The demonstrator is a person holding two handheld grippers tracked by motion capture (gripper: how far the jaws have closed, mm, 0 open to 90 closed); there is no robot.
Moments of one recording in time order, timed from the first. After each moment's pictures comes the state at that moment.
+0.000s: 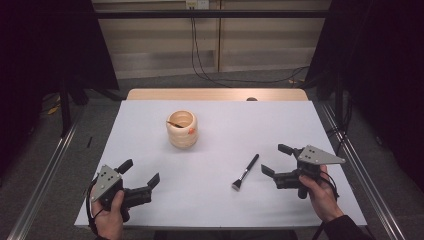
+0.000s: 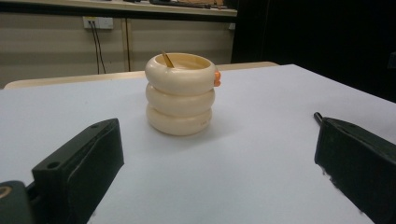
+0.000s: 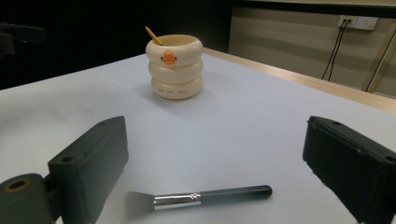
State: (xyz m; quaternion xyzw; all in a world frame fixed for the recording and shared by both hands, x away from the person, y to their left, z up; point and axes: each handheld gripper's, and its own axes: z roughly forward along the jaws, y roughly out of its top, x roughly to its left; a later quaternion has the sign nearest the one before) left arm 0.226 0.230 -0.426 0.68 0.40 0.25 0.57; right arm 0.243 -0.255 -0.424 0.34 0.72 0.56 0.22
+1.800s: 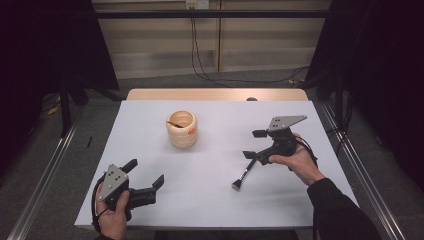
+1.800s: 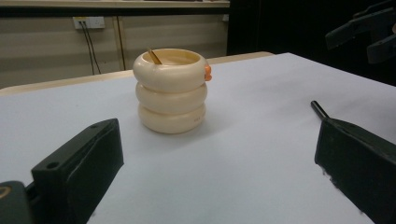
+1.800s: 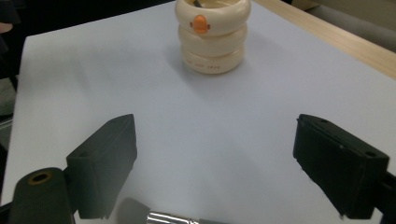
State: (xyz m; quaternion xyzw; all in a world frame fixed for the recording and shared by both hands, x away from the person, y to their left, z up) left arm 0.227 0.222 -0.426 0.70 0.37 0.25 0.55; right arm 0.329 -0.220 -0.398 0.26 0.83 0.48 0.10
